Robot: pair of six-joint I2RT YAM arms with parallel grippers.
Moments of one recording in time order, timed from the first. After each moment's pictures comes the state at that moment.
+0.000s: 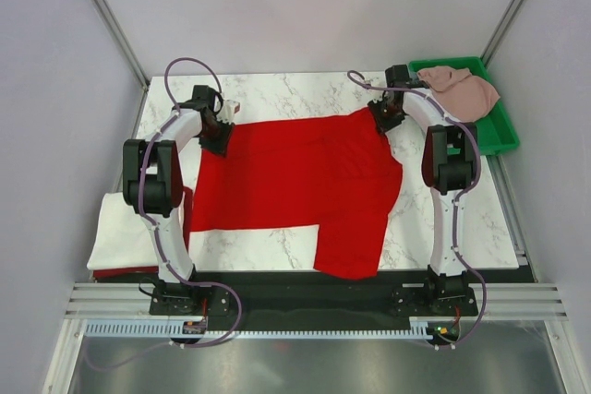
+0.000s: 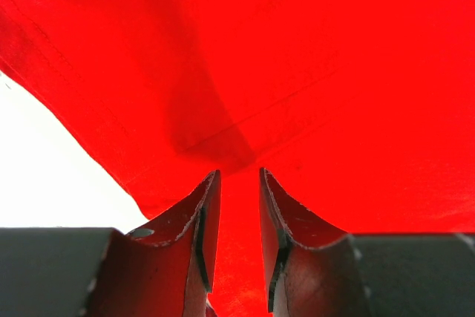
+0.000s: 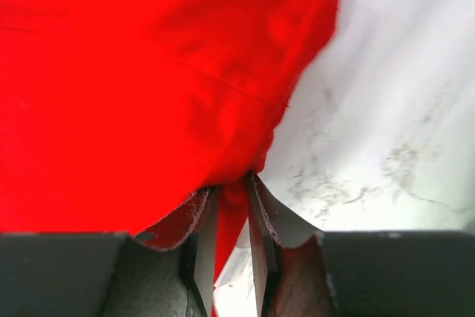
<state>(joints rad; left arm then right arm) -0.07 2.02 1.51 -0.68 0.13 0.31 0.11 2.35 1.97 -0.76 -0.16 -0.34</state>
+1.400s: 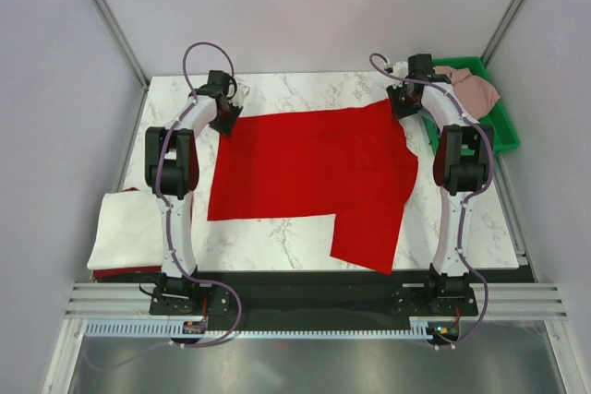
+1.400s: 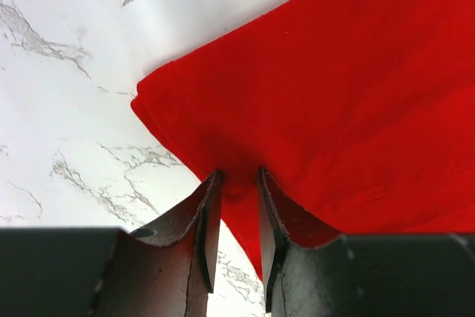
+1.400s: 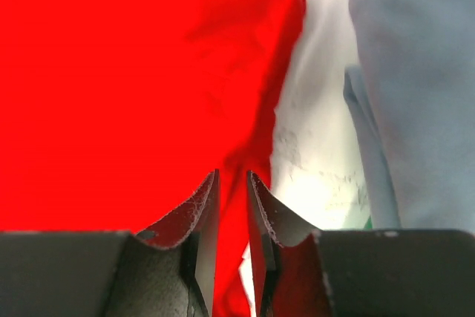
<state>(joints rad) -0.11 2.29 1.85 -0.66 -0.02 0.35 0.02 2.31 1.99 -0.70 -0.14 -0.29</state>
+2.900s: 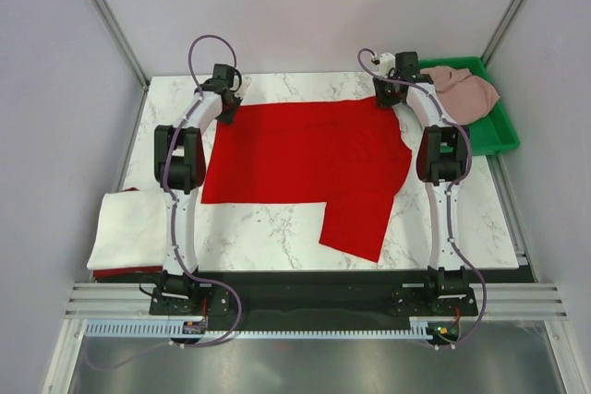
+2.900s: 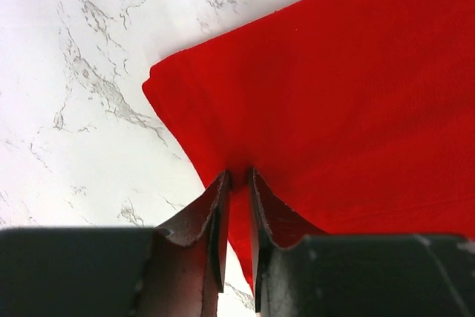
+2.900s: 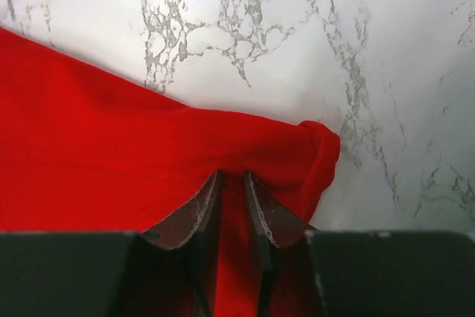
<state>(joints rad) -0.12 2.42 2.04 -0.62 -0.16 0.36 0.05 2.64 2.40 -0.61 -0.26 -0.28</state>
